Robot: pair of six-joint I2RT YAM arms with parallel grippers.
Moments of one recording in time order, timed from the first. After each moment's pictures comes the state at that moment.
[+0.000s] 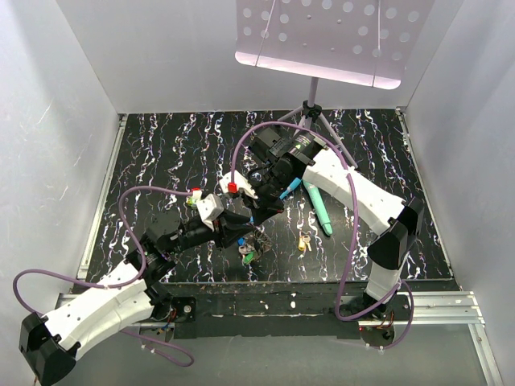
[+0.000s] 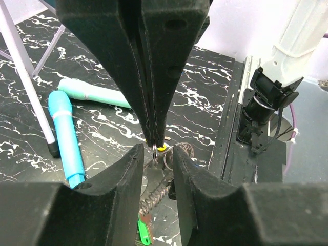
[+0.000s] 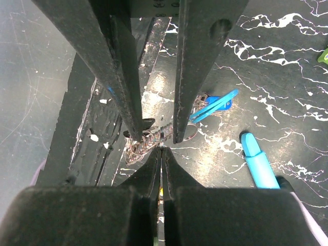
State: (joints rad) left arm -0.77 0.66 0.46 0.22 0.43 -0.12; right arm 0.91 1.79 1.93 -1.40 -0.72 -0.91
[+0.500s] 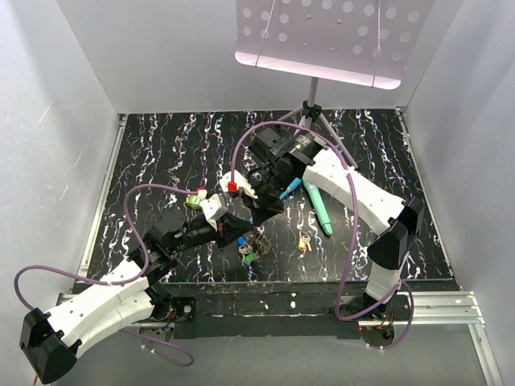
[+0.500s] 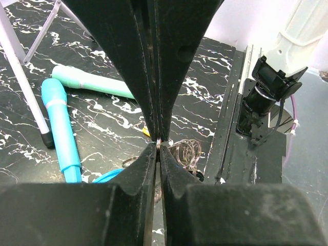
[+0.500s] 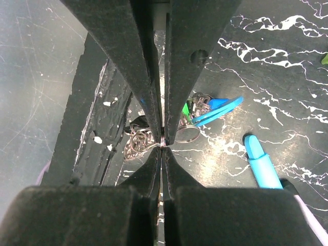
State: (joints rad) left arm -0.77 0.70 0.46 0.20 0.44 -0.11; right arm 0.91 1.79 1.93 -1.40 -0.74 -0.89
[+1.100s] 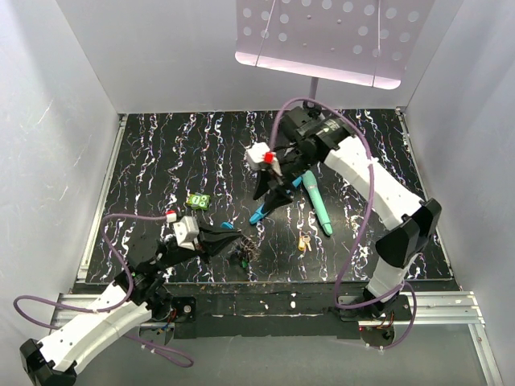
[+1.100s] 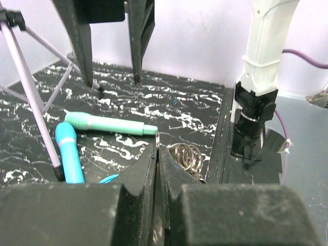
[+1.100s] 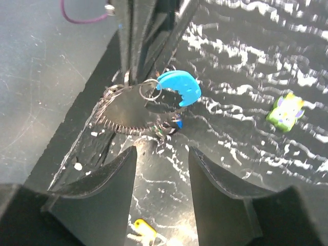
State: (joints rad) left arm -0.77 0.39 0.31 0.27 0.44 -0.12; right arm 0.75 1.76 1.95 -1.40 -1.02 -1.05
